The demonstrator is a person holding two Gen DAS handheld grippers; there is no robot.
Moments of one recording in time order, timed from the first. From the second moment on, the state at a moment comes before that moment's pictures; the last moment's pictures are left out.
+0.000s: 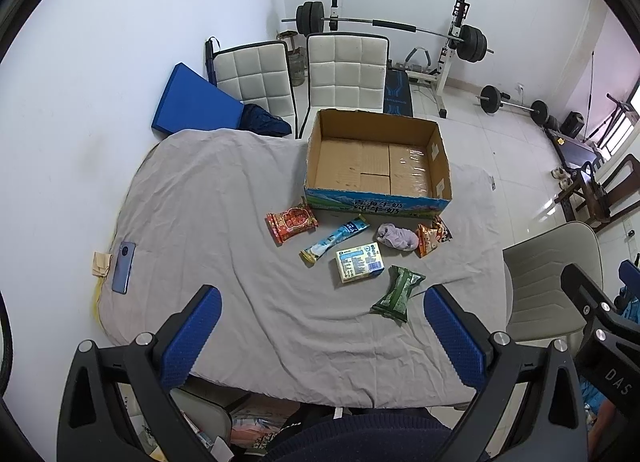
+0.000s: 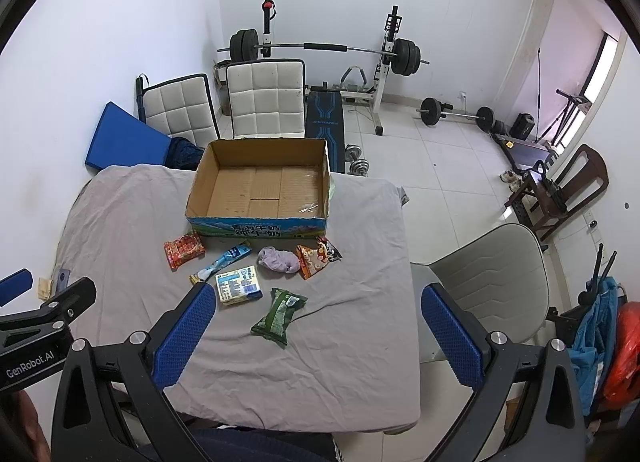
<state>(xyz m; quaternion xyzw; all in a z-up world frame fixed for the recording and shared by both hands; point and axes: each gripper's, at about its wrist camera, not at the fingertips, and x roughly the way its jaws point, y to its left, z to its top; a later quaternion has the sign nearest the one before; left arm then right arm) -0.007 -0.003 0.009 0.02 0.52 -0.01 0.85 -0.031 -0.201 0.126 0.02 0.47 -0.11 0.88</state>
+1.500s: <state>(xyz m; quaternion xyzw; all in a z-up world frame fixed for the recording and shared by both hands) -0.007 -0.008 0.005 0.02 0.52 -0.02 0.85 -0.031 -0.200 0.119 0.02 0.46 -0.10 0.88</state>
